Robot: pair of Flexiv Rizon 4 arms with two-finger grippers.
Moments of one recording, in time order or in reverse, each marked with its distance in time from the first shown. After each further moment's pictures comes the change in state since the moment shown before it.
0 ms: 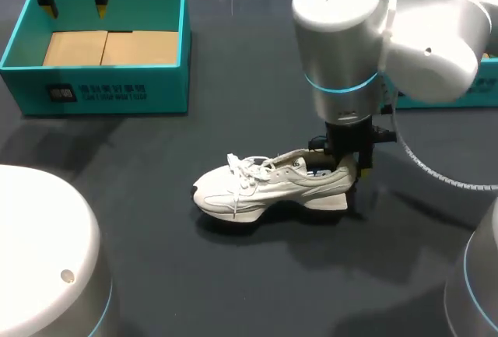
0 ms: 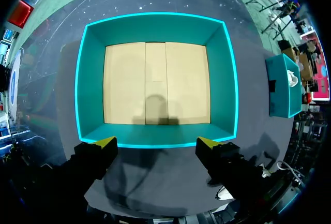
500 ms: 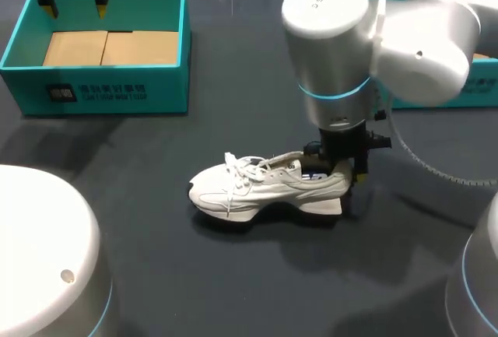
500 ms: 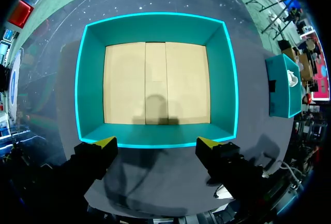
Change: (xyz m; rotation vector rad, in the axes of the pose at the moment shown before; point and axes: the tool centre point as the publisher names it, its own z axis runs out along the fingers) left arm 0.000 0.000 0.000 0.000 0.000 0.000; right arm 0.008 -0.013 0.003 0.005 -0.014 0.022
